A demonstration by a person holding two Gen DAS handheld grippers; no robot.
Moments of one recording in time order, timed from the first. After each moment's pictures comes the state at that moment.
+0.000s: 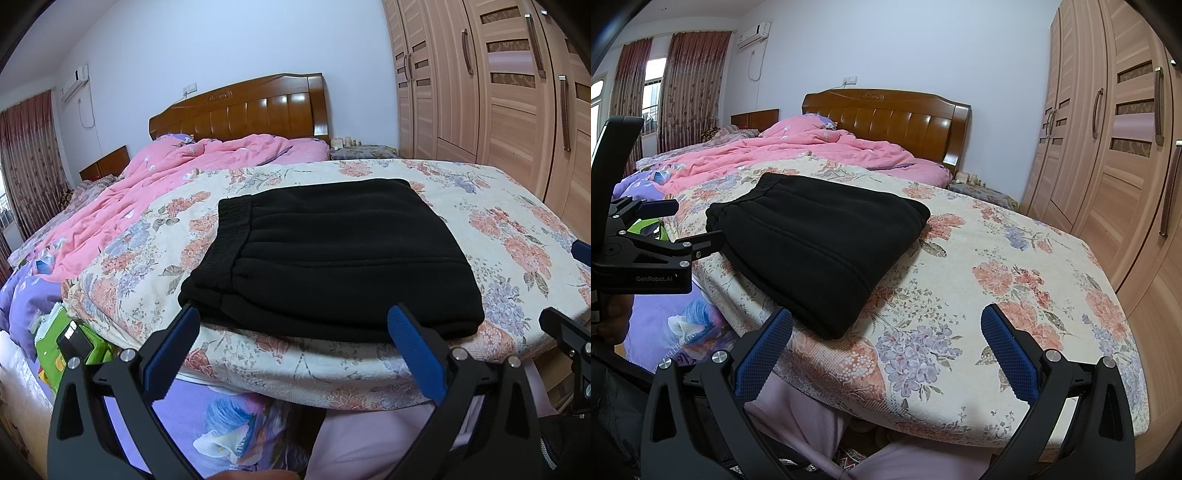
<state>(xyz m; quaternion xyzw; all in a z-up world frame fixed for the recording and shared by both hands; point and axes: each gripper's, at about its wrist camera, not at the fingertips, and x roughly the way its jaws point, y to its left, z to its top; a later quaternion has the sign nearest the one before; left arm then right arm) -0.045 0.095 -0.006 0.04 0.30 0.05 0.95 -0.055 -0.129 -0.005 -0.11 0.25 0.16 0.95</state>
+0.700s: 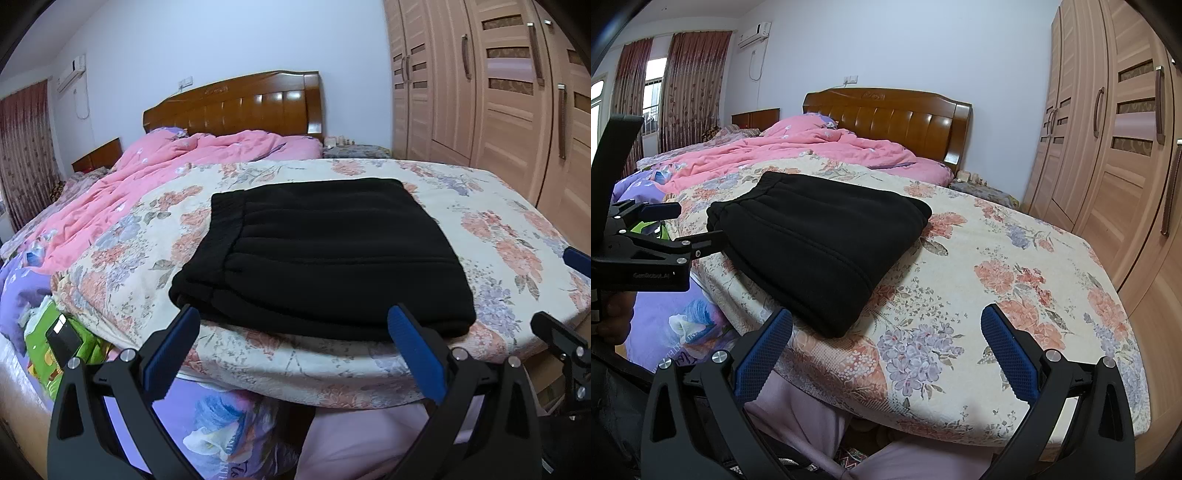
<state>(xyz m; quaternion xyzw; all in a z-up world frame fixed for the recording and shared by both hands) -0.045 0.102 -0.010 0.02 0.31 0.04 0.95 -0.055 -0.129 -0.006 -0.11 0.25 0.16 0.95</state>
